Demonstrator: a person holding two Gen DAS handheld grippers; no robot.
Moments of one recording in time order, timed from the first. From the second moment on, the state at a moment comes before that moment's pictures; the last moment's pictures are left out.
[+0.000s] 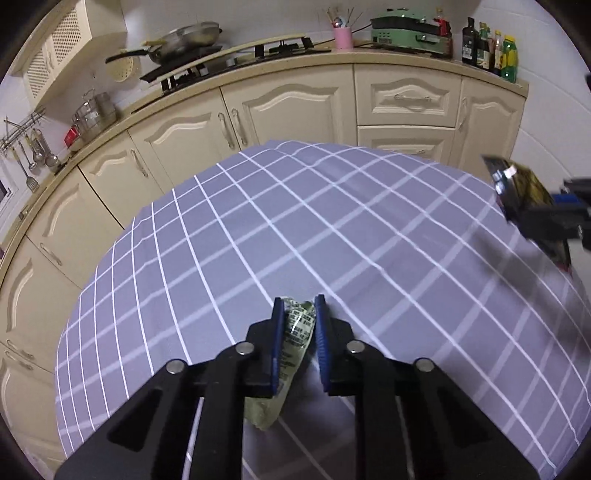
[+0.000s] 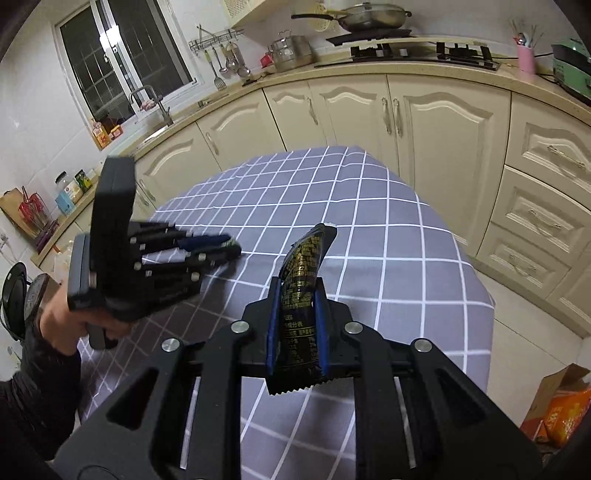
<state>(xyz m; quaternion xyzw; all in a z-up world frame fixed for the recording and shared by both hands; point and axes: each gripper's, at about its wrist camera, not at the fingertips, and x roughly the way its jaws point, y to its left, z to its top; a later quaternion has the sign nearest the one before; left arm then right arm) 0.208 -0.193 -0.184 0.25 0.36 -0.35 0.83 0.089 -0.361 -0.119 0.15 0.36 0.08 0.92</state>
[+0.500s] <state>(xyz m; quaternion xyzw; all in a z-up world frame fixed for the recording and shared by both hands) 0.097 -0.196 -0.112 0.16 0.28 -0.38 0.87 -0.004 -0.403 -0.083 0.17 0.30 0.02 0.94</state>
